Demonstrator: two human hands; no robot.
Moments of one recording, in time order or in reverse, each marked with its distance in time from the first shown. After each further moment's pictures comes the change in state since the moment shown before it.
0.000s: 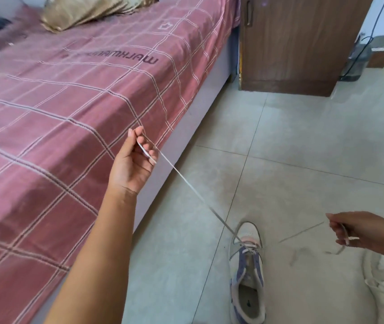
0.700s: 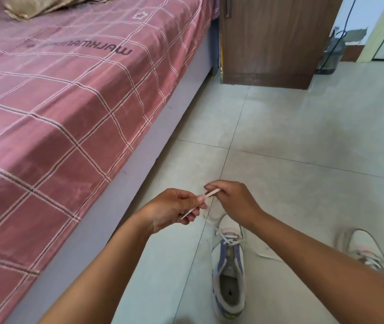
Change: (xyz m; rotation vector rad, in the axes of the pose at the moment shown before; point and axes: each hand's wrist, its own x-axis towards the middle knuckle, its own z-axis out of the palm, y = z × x) left_hand -0.059 -0.093 0.018 0.912 -0.231 -0.709; right_hand -0.039 -0.076 0.198 -0.375 0.053 -0.824
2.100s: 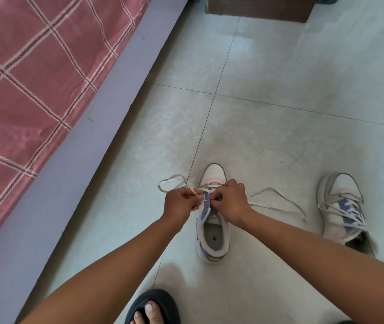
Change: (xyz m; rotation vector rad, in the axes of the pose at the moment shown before) left_hand 0.053 -0.140 0.074 -0.125 0.471 -0.099; right_hand -0.063 0.107 0.059 -0.417 -0.155 0.418
